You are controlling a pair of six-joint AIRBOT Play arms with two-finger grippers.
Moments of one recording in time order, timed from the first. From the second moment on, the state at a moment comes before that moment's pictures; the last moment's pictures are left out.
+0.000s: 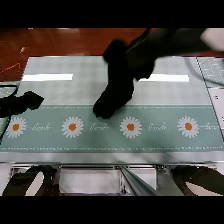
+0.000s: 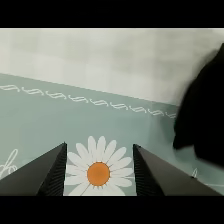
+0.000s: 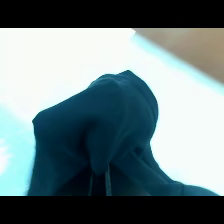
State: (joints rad) left arm 0.10 -0.63 0.80 1.29 -1.09 -1.65; right arm 0.55 -1.29 1.66 -1.35 1.11 1.42
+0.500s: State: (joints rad) left arm 0.11 -0.63 0.75 1.29 -1.09 -1.66; right arm 0.81 -1.65 1.48 -1.08 0.82 1.54
